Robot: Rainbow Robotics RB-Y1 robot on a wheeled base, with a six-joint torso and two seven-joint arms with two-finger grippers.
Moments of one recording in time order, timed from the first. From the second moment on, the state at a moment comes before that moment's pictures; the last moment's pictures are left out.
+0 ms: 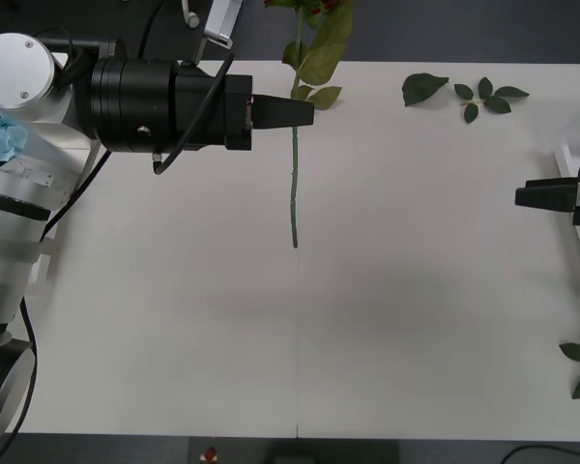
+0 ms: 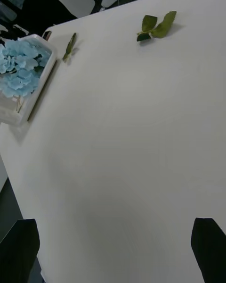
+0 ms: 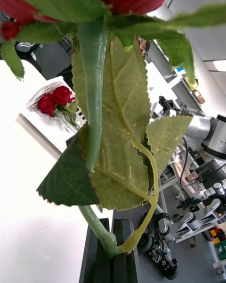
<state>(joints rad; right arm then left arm) -0.43 -1.31 0.62 -1.30 -2.69 0.97 2.67 -0.67 0.41 -0.10 -1.52 1.84 1.29 -2.05</state>
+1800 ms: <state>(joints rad) -0.39 -0.62 0.72 -1.76 -2.49 0.43 2.67 -0.67 0.41 -0.10 -1.52 1.84 1.29 -2.05</state>
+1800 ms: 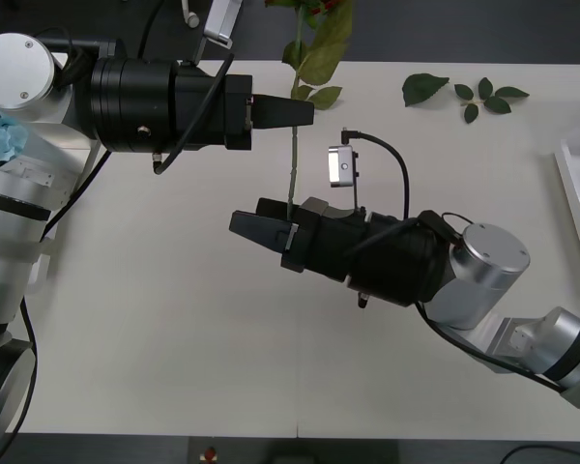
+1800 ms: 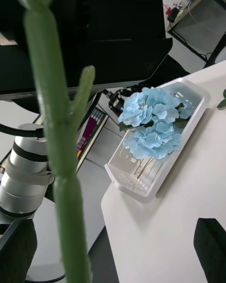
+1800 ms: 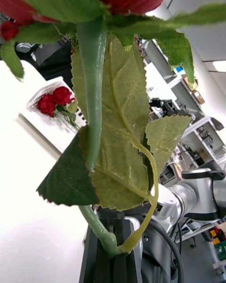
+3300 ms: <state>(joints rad) -0.46 -0.62 0.74 -1.67 -2.56 0.48 2.68 -0.67 0.41 -0.10 -1.52 1.84 1.29 -2.05</state>
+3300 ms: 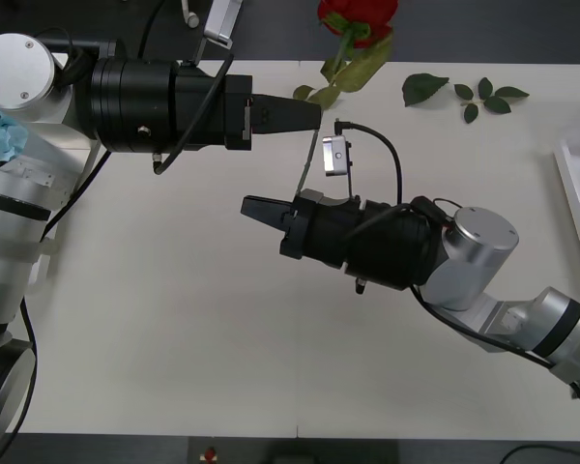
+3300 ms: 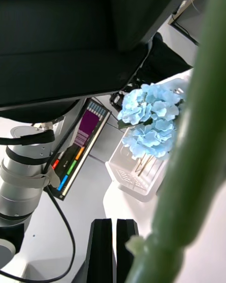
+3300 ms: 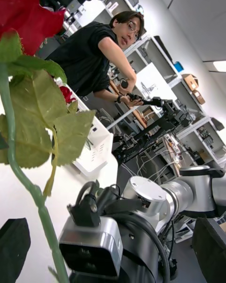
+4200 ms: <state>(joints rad) -0.52 -1.37 0.77 -1.67 -2.60 0.60 2.68 -0.61 0.62 -0.02 -1.50 1.84 1.35 -2.45</state>
